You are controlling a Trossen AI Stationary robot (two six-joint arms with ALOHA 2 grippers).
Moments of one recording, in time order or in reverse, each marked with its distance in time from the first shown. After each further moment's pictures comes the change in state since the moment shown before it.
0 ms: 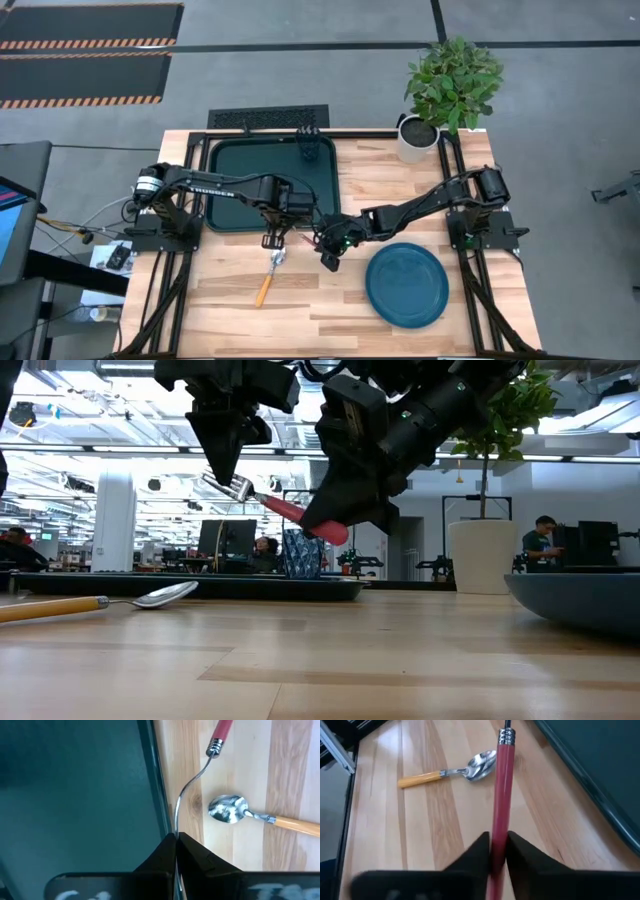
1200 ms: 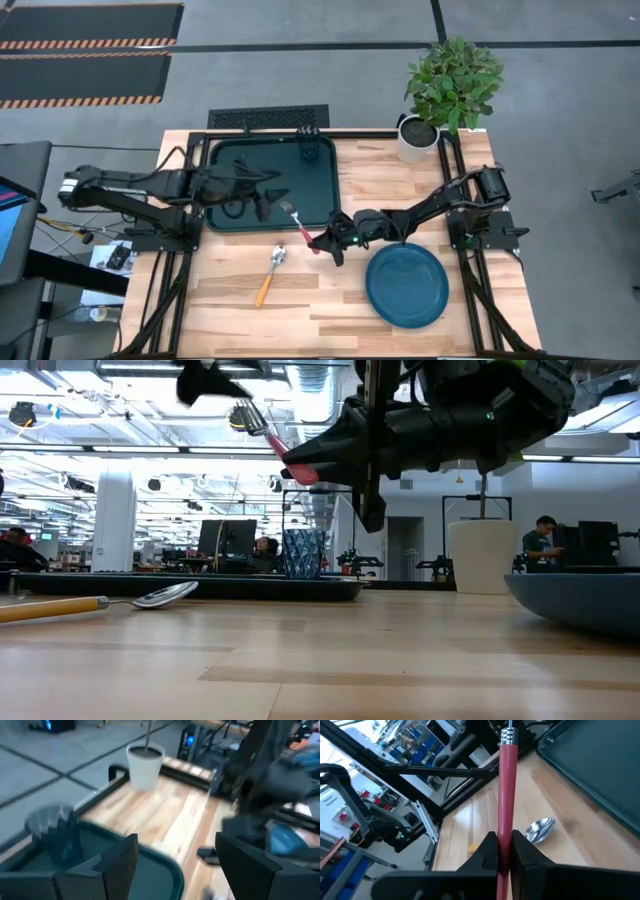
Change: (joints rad) left arm 0.001 -0.742 -0.616 0.978 -0.330 -0.415; right arm -0.005 -0.004 -0.262 0.780 -0.028 0.160
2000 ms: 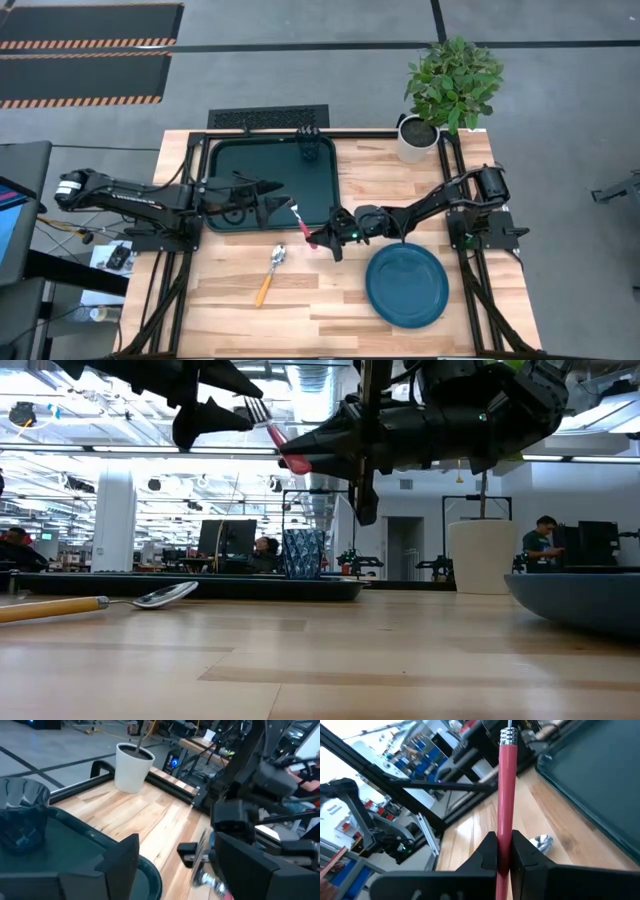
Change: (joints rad) left arm 0.000 -0.050 -0.326 0.435 0.048 -0.118; right arm -0.023 0.000 0.000 0.058 0.003 -0.007
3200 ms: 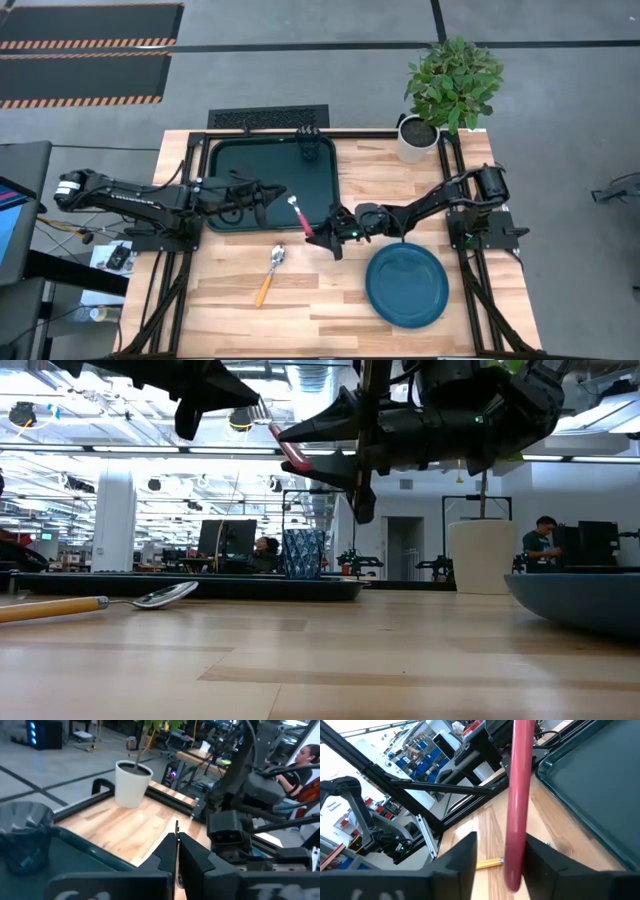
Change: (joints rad) left arm 0.007 -0.020 -0.006 0.058 -0.019 0.078; right arm -0.016 0.000 0.000 0.009 -0.020 -0.036
